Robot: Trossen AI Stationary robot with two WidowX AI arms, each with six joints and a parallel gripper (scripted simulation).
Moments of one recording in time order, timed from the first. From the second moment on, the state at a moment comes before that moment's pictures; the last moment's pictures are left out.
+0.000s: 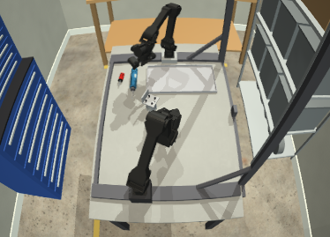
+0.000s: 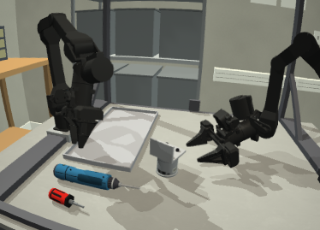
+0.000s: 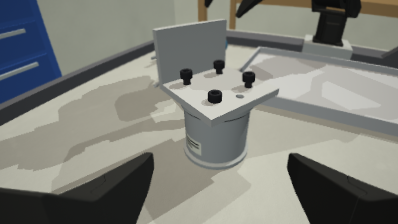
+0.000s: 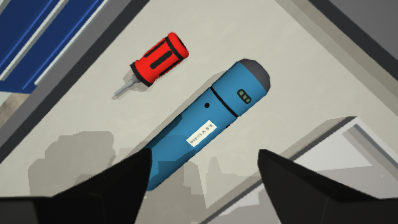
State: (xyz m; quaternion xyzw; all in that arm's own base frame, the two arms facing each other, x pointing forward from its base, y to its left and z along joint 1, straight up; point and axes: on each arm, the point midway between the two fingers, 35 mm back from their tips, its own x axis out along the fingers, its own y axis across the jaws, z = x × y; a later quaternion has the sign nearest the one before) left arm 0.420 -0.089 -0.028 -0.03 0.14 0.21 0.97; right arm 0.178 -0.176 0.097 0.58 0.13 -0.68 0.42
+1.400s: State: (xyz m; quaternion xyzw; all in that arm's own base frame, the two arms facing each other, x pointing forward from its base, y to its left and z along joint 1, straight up) left arm 0.441 -0.078 -0.036 -0.03 0.14 0.21 0.97; right arm 0.200 -0.218 0.039 0.71 0.01 -0.71 0.01
